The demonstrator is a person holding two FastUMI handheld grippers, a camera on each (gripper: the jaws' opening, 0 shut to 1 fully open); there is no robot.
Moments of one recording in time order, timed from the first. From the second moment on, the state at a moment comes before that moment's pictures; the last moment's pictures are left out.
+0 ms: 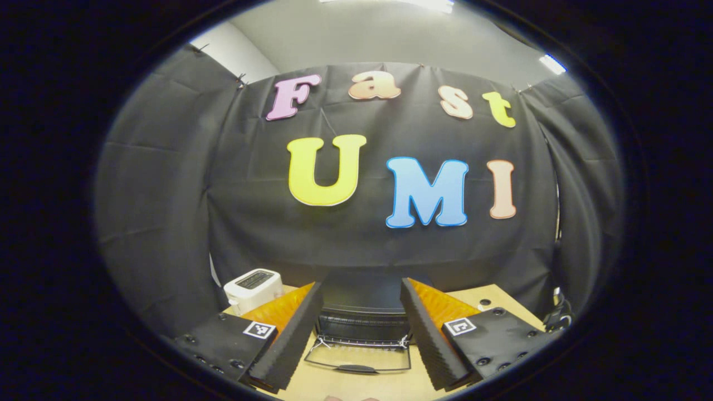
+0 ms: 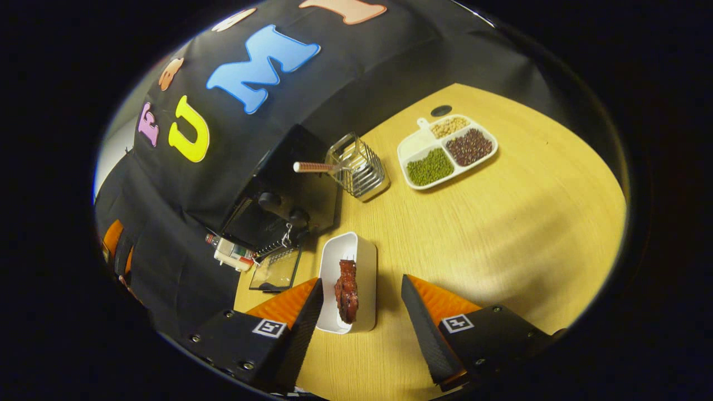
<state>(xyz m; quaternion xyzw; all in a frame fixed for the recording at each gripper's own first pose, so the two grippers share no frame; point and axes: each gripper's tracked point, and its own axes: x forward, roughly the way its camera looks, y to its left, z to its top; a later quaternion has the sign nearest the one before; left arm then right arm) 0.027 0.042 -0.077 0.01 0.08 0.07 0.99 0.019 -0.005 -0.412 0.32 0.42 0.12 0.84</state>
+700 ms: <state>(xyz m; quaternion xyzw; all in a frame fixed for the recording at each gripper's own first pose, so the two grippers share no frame) 0.043 0.068 -0.067 -0.01 0.08 0.03 1.00 0.030 0.007 -0.355 0.48 0.38 0.09 0.79</state>
